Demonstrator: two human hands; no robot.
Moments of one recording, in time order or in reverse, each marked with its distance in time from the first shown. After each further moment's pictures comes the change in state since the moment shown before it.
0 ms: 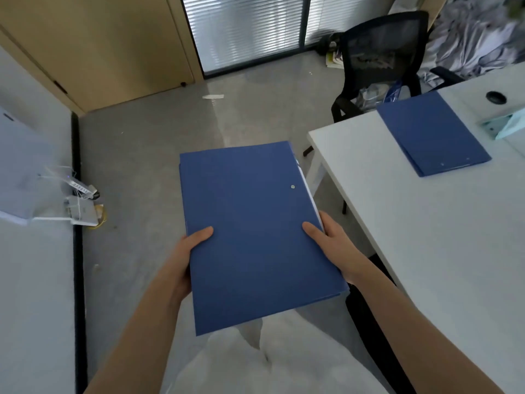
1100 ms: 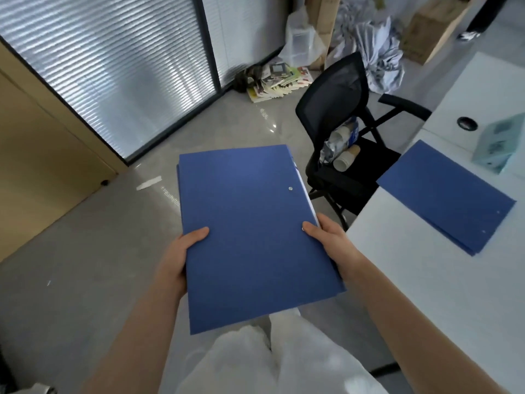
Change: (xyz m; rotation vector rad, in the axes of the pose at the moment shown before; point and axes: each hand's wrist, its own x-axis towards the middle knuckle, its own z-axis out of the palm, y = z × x) left_hand 0.394 0.393 0.120 0.314 -0.308 -0.070; right_hand 0.372 -0.230 -0.014 0.405 0.423 0.021
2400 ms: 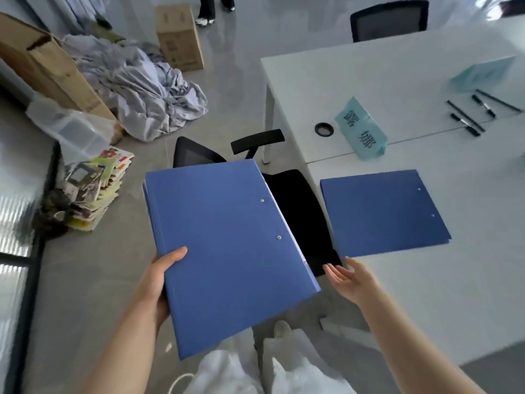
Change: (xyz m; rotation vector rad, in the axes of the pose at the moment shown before) left_hand 0.401 0.267 0.345 0.644 -0.613 -0.155; right_hand 0.261 -0.064 -0.169 1.771 1.052 0.040
